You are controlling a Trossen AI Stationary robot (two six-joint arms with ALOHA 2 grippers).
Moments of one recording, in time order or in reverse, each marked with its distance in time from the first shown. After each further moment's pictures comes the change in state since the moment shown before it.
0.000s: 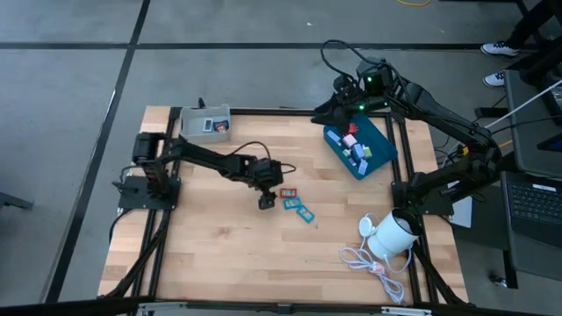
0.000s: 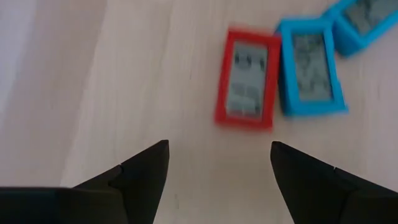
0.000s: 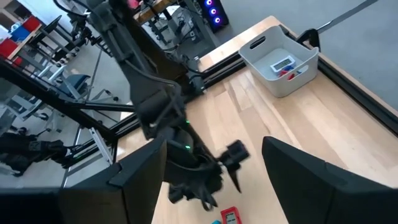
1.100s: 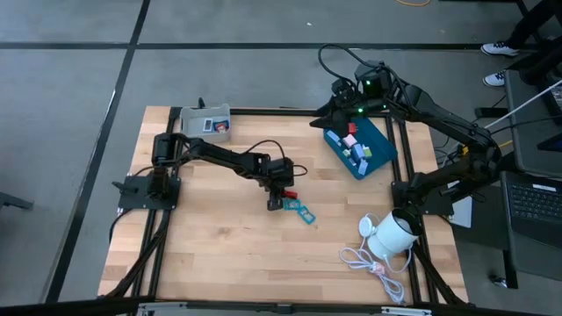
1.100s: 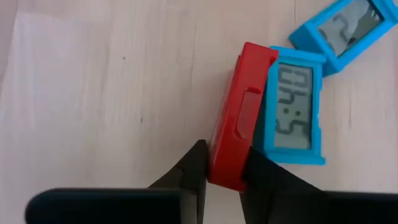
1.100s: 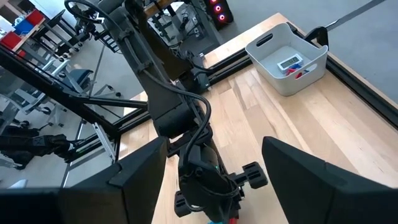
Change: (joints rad) left arm 0.031 0.164 0.159 -0.030 0.188 0.053; right arm 0.030 0.000 0.000 0.000 0.011 -0.004
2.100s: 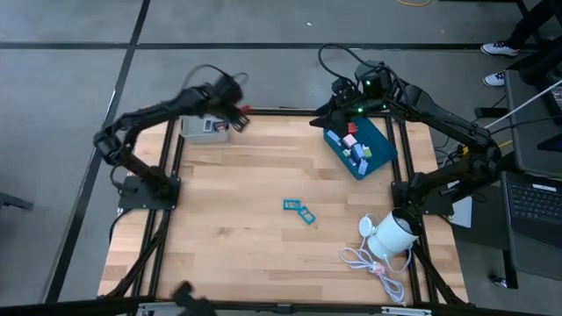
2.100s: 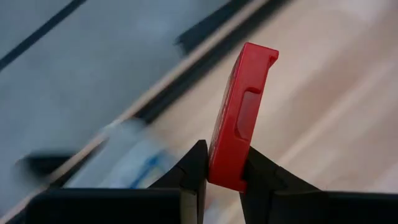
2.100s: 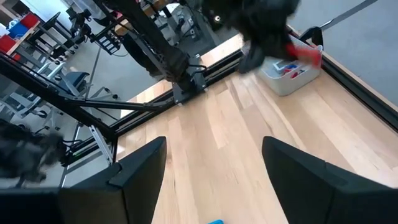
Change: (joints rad) left arm 0.650 -0.489 -0.002 -0.413 -0.265 0.002; right arm 0.000 0.000 0.000 0.000 0.019 0.011
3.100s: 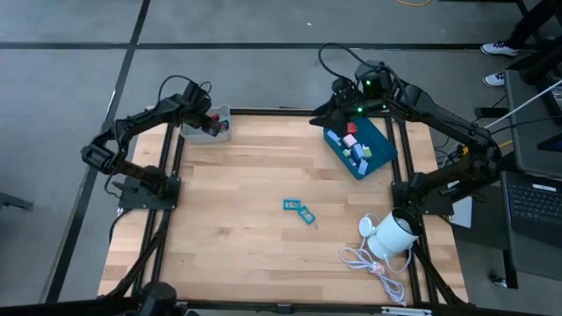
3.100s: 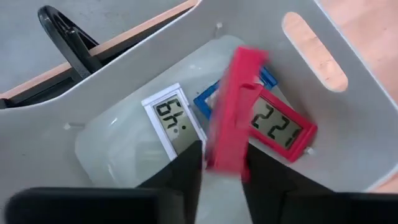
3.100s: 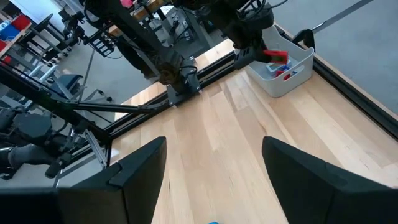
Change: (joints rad) left arm 0.352 -0.124 -0.399 0.158 0.127 0.051; right arm 0.000 0.000 0.000 0.000 0.026 0.000
